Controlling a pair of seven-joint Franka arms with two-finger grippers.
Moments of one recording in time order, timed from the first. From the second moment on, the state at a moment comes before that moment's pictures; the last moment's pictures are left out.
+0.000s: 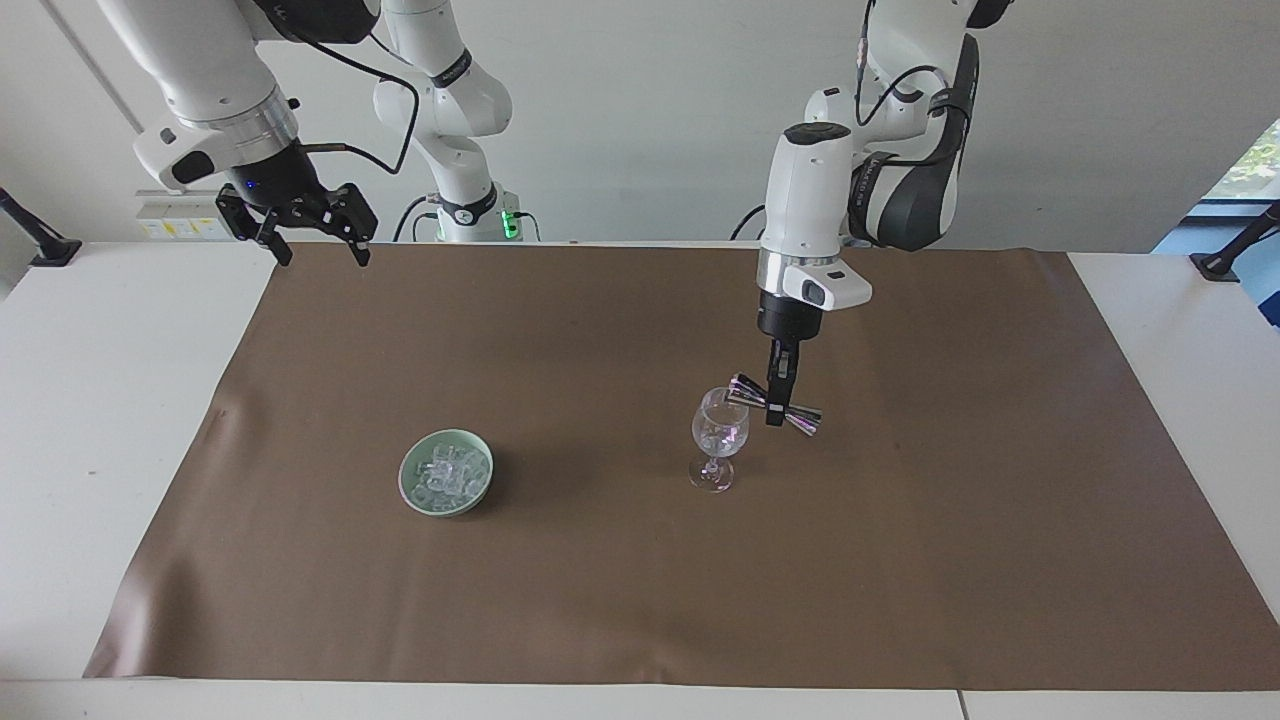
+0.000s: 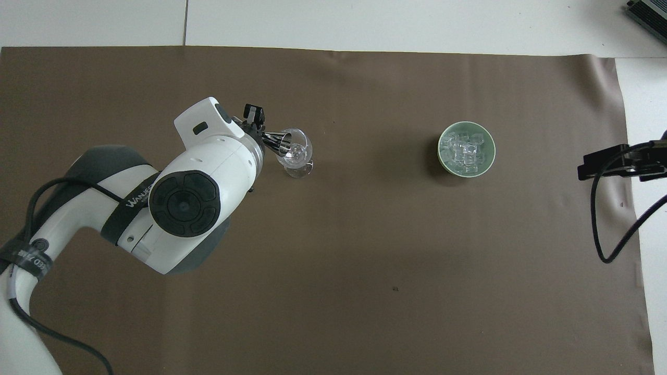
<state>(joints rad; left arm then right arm) 0.07 0.16 -0.60 -1.92 0.46 2.50 -2.06 -0.06 0.00 0.04 -1.53 0.02 1.51 0.01</state>
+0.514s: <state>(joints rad) 0.07 0.18 -0.61 -1.89 0.49 2.47 -2.06 -0.06 0.00 0.04 -1.53 0.02 1.51 0.01</state>
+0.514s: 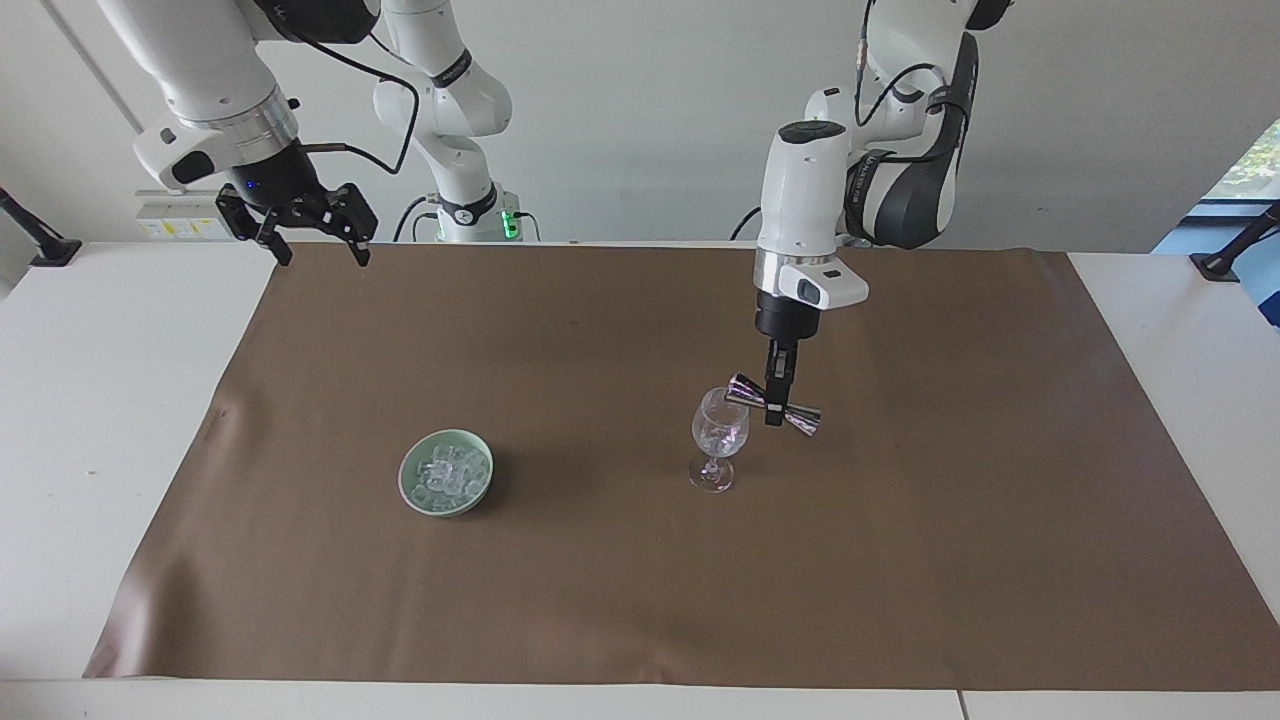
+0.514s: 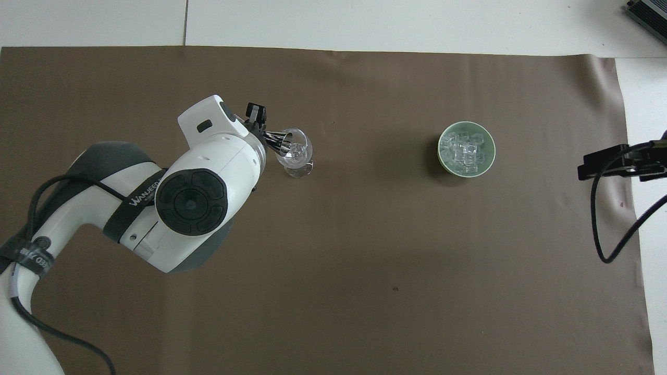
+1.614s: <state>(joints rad) 0.07 0.19 -0.63 -1.86 0.57 2.44 -2.06 -0.06 0.00 0.04 -1.53 0.02 1.51 0.01</state>
